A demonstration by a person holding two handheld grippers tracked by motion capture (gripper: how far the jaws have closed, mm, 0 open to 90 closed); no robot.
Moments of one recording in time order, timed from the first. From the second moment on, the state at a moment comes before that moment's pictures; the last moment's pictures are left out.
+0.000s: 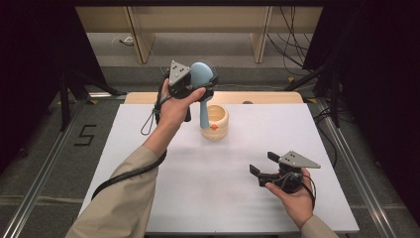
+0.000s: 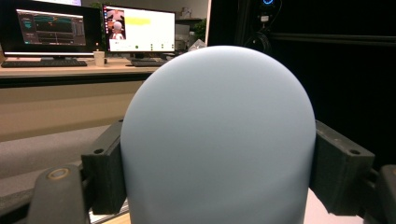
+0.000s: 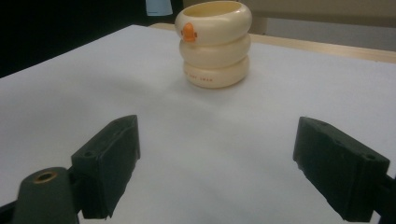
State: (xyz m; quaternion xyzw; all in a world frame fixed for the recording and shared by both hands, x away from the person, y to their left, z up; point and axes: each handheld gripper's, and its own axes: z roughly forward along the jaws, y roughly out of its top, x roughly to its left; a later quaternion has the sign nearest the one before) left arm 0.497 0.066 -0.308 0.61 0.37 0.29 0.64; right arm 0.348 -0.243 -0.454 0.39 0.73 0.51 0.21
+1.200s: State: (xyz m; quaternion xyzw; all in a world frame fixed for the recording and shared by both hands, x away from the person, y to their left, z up) left arm 0.504 0.058 -0.304 0.61 0.35 0.29 0.65; right arm 0.349 -0.244 -0.454 0.40 0.73 0.52 0.21
